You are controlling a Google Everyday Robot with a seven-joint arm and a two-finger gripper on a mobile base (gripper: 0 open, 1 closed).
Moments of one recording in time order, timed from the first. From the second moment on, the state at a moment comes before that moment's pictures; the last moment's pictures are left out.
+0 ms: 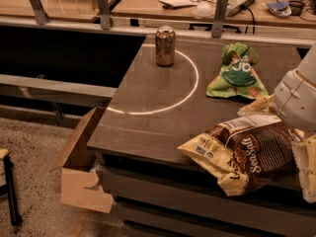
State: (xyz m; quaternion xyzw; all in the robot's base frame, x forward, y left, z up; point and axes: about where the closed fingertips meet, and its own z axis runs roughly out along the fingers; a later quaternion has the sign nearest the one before) arm 0.367 -0.205 0.895 -0.77 0.63 0.11 0.06
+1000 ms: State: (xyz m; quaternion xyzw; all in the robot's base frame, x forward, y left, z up) arm 0.396 -0.212 0.850 -0.73 0.67 0.03 0.07
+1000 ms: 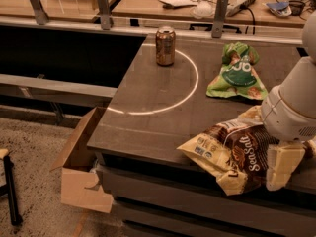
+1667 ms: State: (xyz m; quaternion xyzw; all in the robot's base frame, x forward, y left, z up) arm 0.411 -0.208 0.844 -0.71 0.69 0.04 0.09
